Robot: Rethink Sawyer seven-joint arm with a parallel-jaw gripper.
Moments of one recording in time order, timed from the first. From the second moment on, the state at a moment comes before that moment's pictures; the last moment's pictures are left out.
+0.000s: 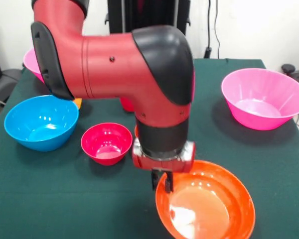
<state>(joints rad) -0.42 -0.24 0.45 0.97 -0.45 0.90 1.96</state>
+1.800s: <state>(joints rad) -0.76 -0.34 0.81 1.37 -0.36 1.03 1.78</state>
